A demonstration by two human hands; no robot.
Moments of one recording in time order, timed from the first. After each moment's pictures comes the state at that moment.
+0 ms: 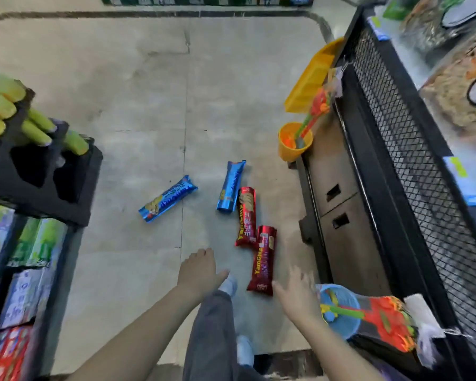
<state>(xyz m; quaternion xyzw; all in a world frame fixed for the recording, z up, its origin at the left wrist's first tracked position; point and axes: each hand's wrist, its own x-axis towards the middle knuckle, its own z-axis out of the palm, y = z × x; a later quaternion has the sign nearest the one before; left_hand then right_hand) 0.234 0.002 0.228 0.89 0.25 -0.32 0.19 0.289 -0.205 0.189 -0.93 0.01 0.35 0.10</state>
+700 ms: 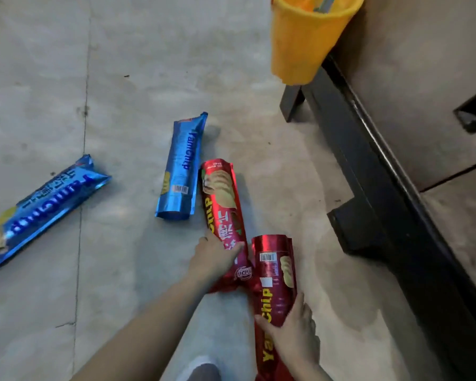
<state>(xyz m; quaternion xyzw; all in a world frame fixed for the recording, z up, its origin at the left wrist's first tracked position) 0.475 0.011 -0.373 0.83 0.34 -0.22 0.39 0.394 -0.179 -0.376 -0.91 0.19 0.31 0.19</state>
